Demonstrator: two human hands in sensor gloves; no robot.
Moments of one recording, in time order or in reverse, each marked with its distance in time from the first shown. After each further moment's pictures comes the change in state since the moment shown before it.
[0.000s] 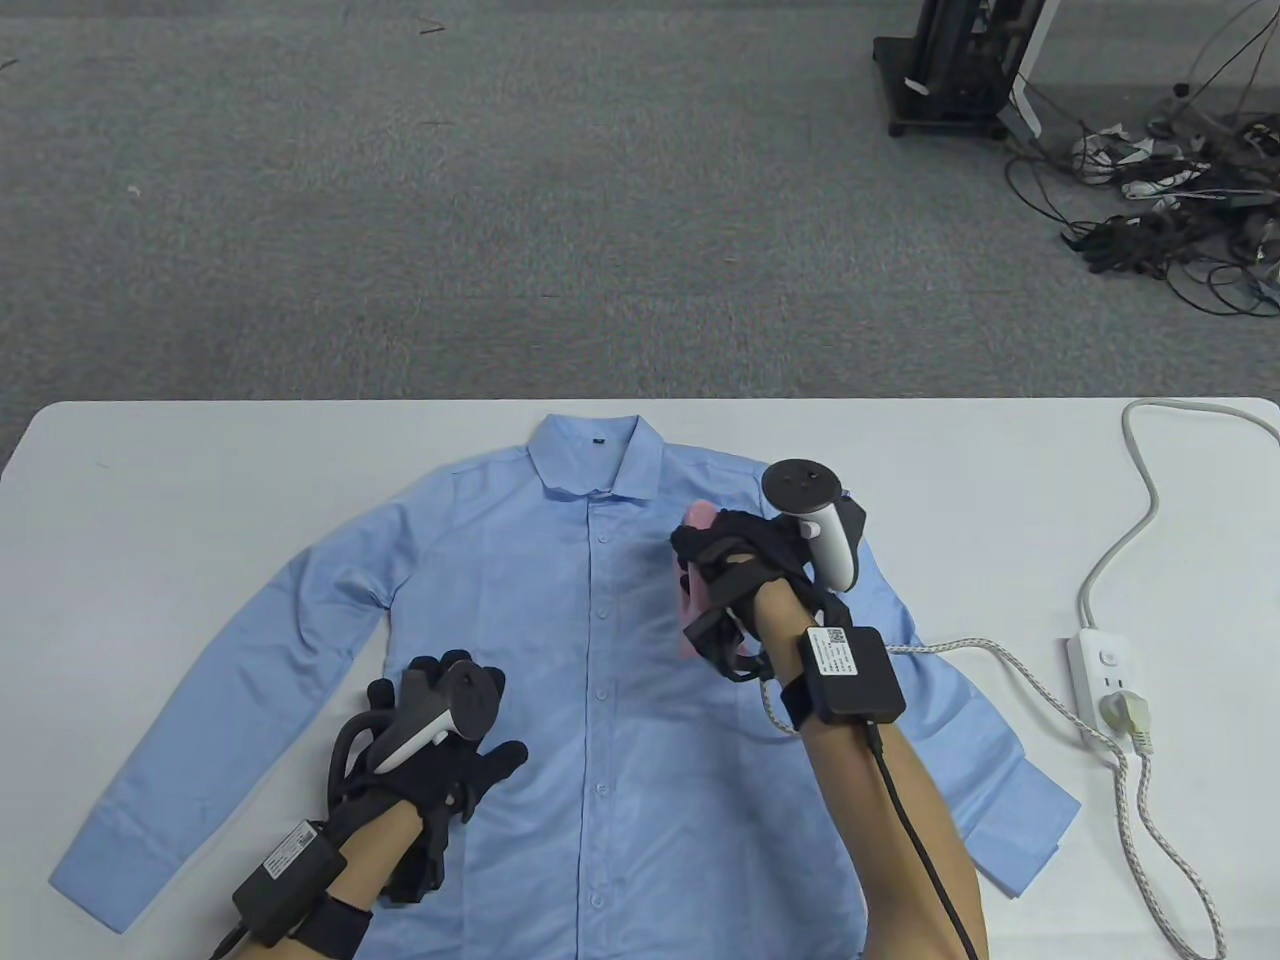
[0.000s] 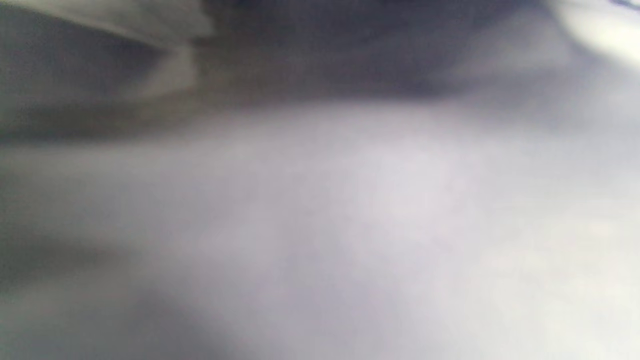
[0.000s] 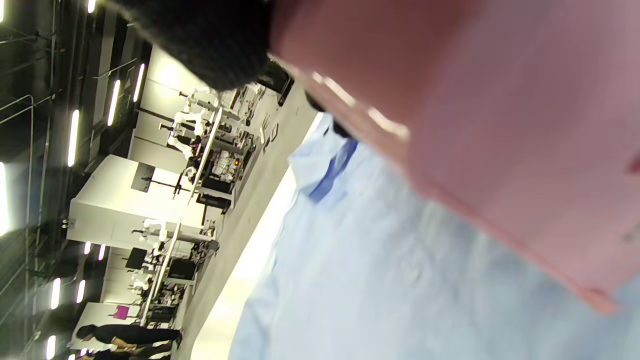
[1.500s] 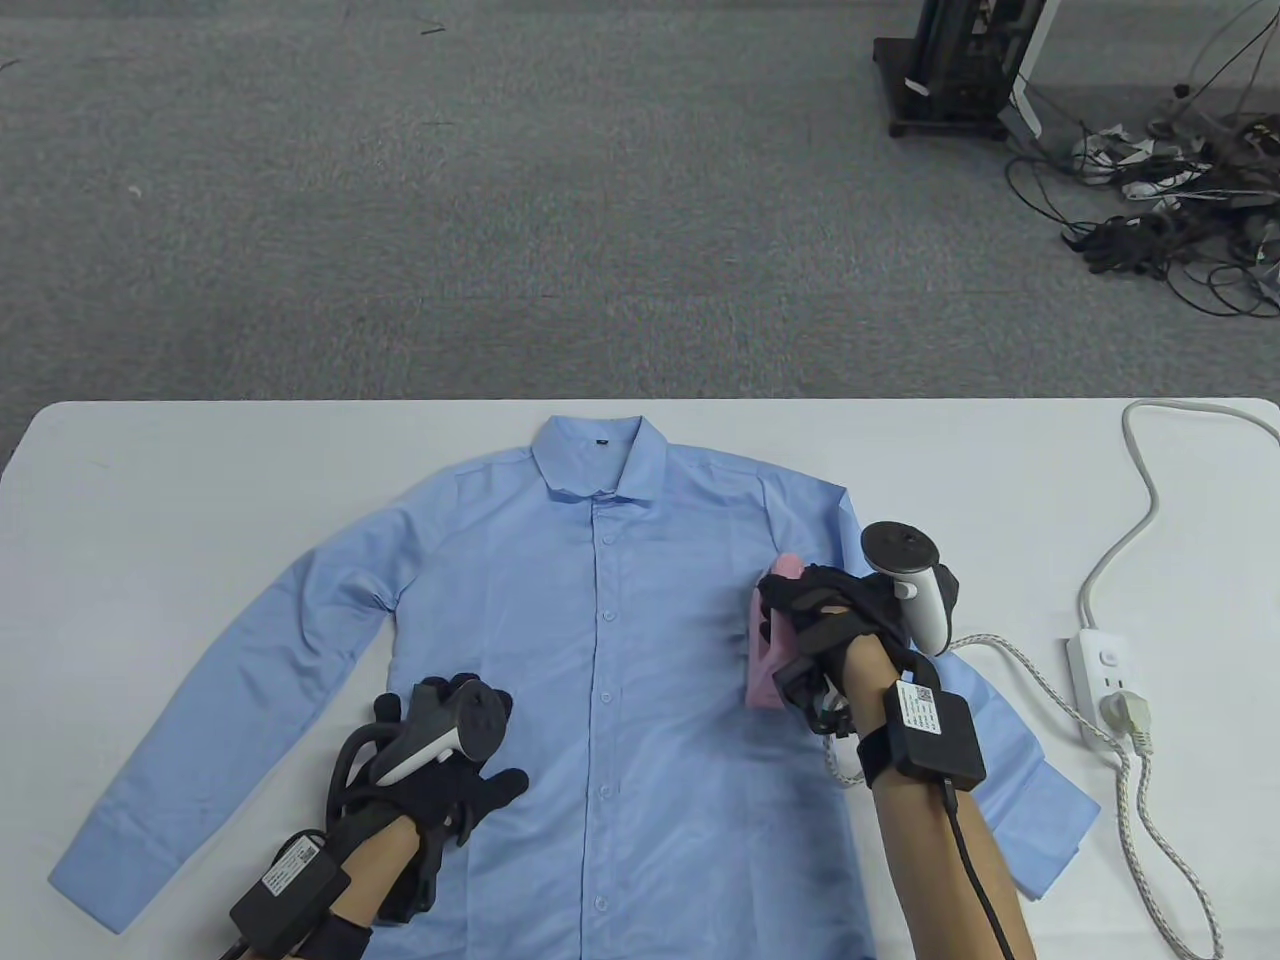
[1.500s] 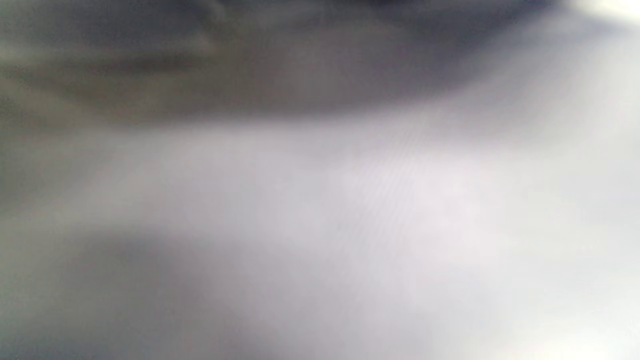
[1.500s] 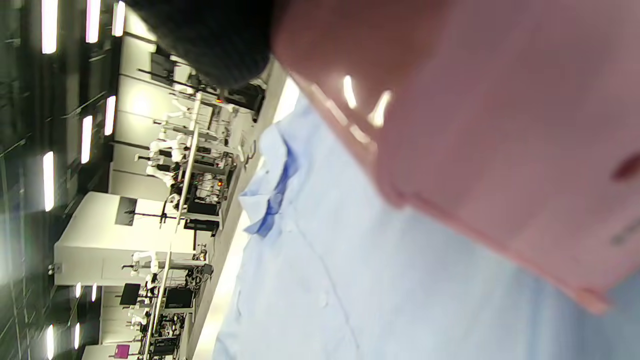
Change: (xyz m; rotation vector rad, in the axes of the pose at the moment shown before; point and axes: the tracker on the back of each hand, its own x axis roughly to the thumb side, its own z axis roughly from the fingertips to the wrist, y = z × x) left_hand 0.007 -0.008 0.013 -0.068 -0.060 -0.095; right_hand -0.069 -0.057 0.038 -0.037 0.051 -0.076
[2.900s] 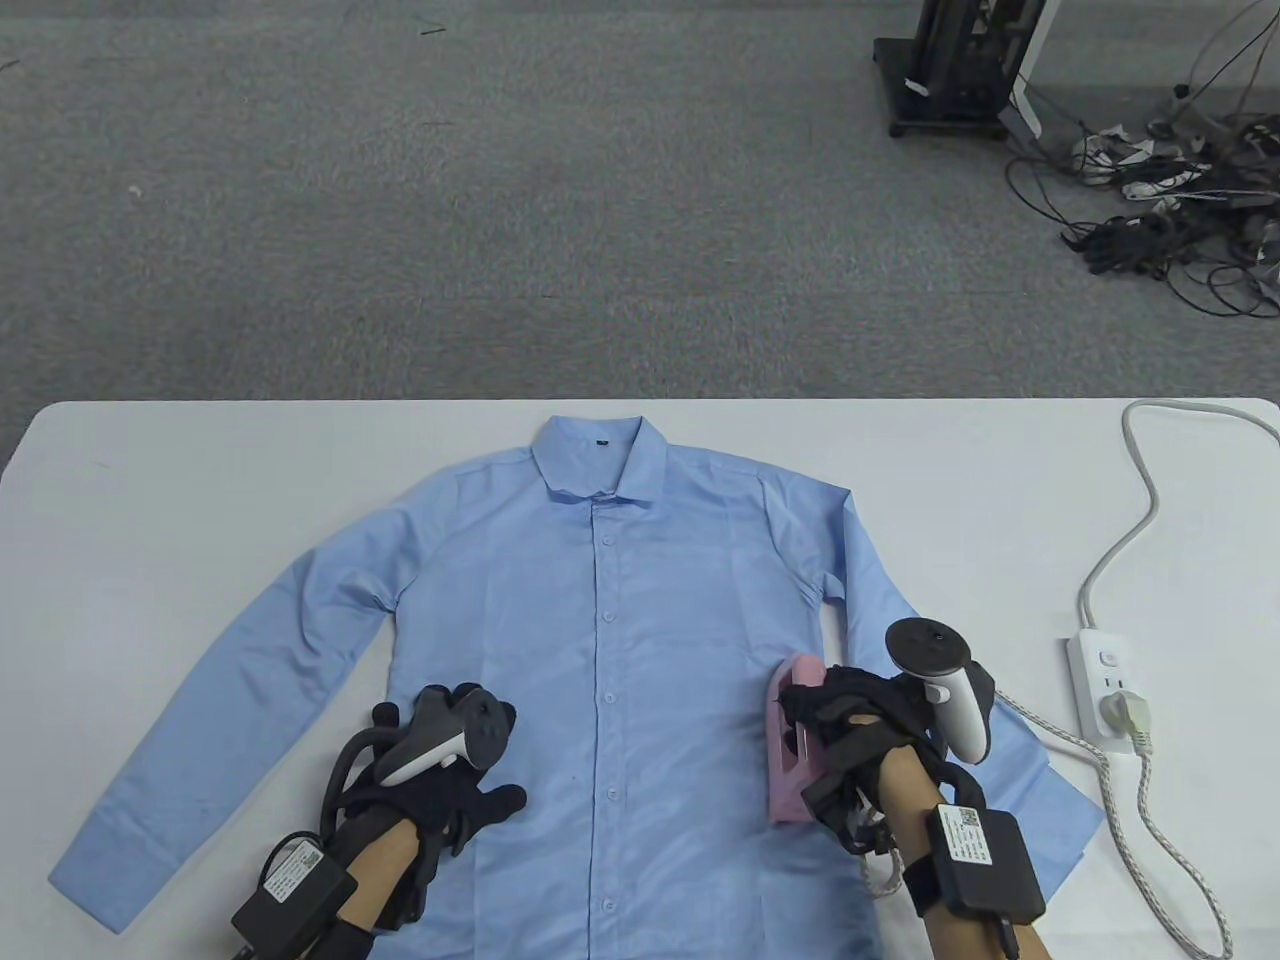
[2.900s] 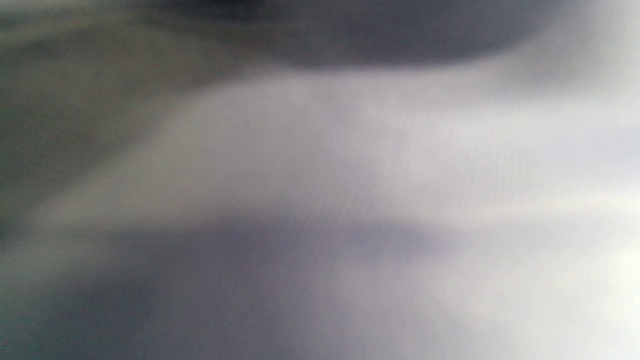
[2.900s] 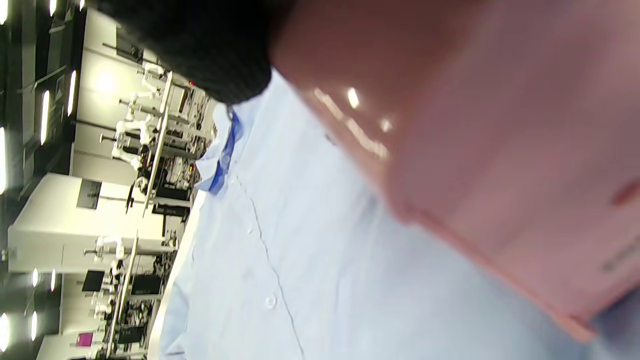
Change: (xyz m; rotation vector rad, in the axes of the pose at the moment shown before) left_hand 0.001 -0.009 -0.001 -0.072 0.022 -0.048; right_hand -0.065 0.008 0.062 0.036 0.090 0.048
